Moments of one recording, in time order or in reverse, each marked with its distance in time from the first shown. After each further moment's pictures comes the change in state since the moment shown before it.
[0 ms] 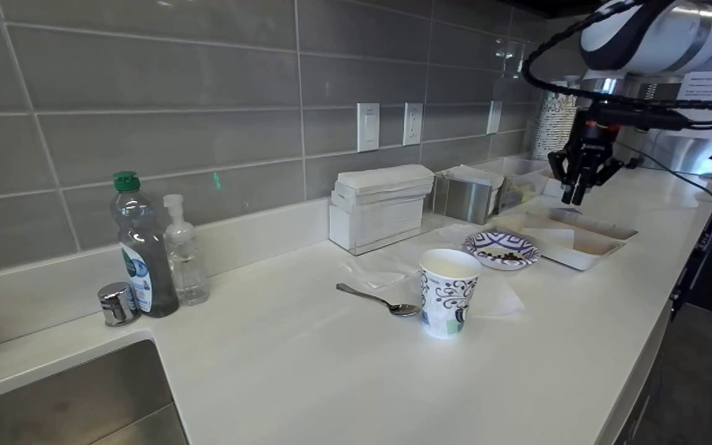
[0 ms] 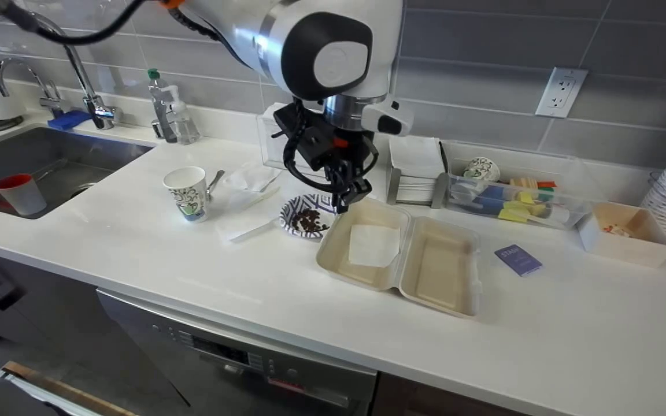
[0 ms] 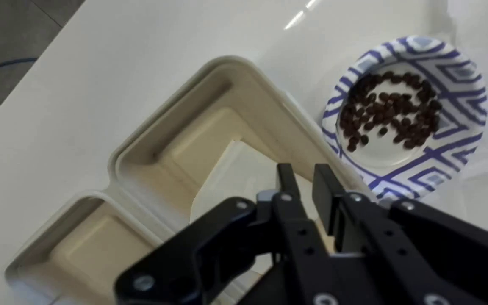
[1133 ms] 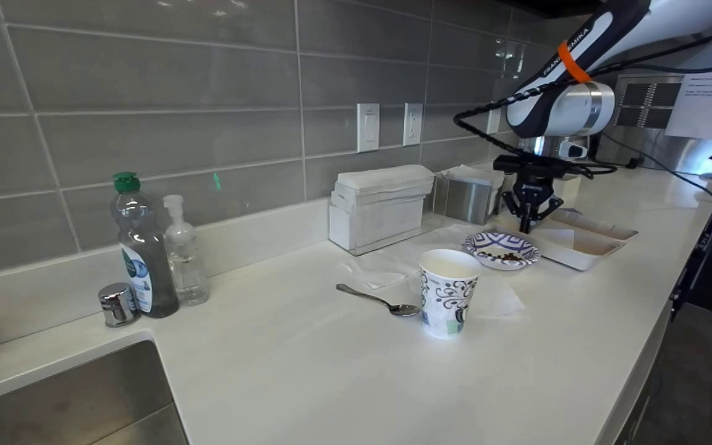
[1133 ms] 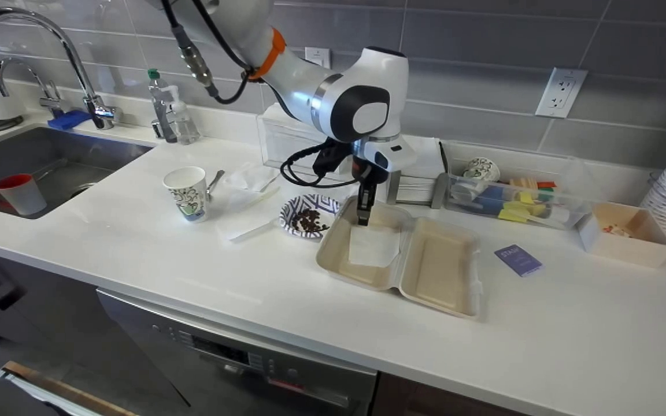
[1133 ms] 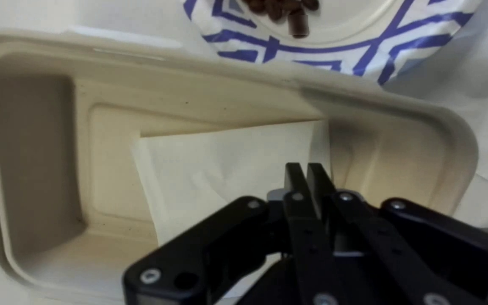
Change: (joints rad) arm 0.031 0.433 0.013 0.287 0.042 0.102 0.707
